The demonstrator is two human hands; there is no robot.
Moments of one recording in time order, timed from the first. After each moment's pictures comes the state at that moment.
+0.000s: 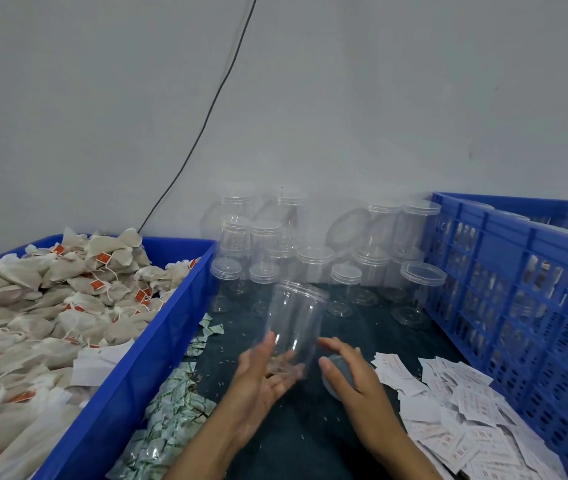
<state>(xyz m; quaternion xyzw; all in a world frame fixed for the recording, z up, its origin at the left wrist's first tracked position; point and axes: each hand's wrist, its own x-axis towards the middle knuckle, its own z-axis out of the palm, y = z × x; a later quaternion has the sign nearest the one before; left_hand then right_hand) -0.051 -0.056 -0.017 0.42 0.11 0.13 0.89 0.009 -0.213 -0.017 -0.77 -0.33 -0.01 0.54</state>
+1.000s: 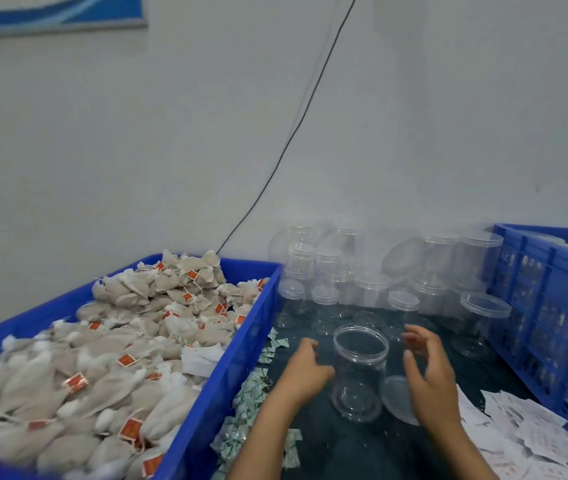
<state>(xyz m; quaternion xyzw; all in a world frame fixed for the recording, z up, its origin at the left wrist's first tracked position) -0.073 -0.033 0.027 0.83 0.21 0.11 0.50 0.013 -0.206 0.015 -0.74 -0.29 -0.18 0.58</state>
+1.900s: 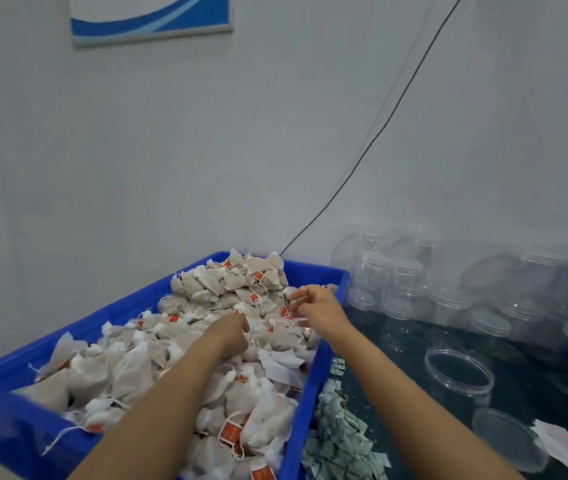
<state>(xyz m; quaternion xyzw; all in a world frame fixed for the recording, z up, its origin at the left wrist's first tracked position) -0.180 0.185 0.066 0.90 0.38 0.04 0.18 -0.068 0.043 0.101 -0.73 -0.38 0.17 0.54</state>
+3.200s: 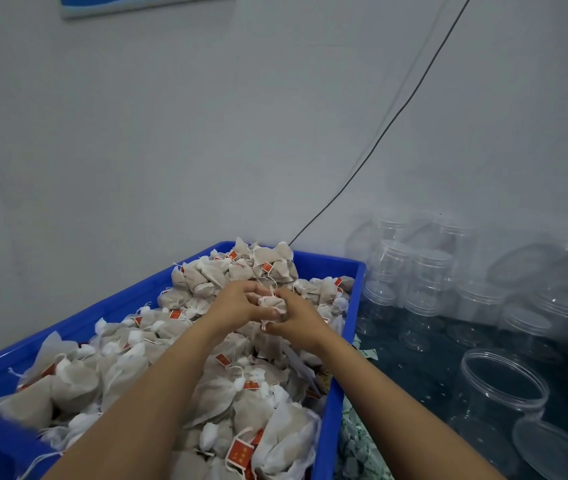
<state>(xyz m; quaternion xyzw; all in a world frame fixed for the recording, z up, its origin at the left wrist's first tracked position) -0.174 0.200 0.082 0.81 0.27 0.24 0.46 -0.059 0.105 0.055 -0.69 -0.55 0.15 0.45</state>
